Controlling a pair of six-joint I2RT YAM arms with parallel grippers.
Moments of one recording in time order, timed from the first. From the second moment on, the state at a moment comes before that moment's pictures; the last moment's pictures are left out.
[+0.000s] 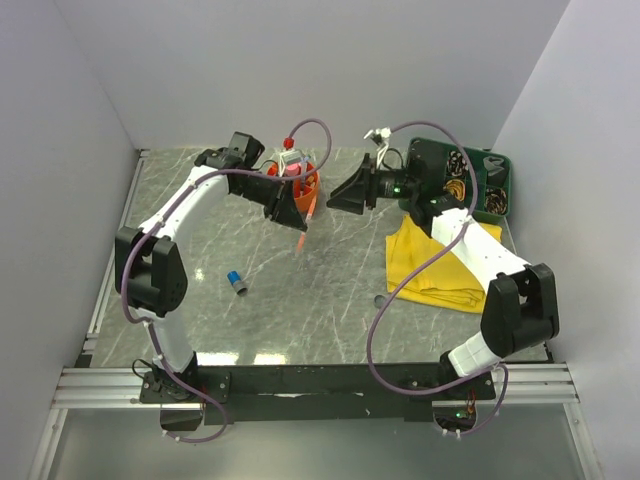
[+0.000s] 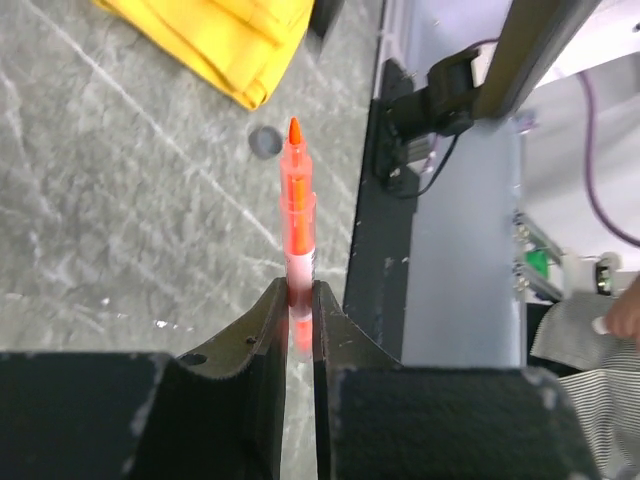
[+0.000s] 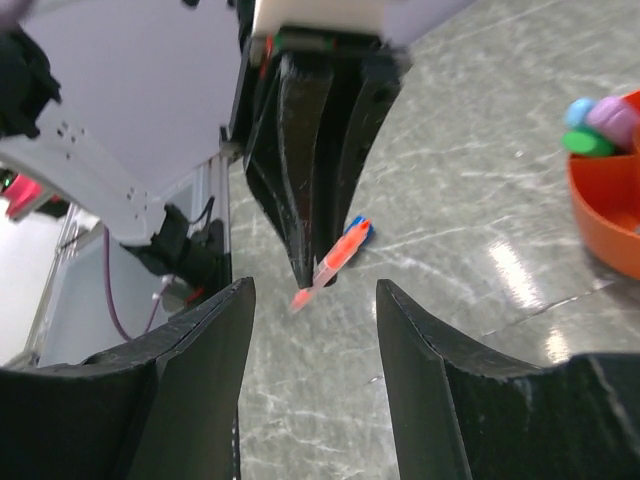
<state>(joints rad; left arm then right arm) -0.35 1.84 1.69 -0.98 1.15 0.30 0.30 1.52 1.17 0.23 -1.08 0.41</state>
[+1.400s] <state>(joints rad) -0.32 1.85 1.65 -0.73 1.30 0.04 0.42 1.67 1.21 0.40 -1.04 0.56</state>
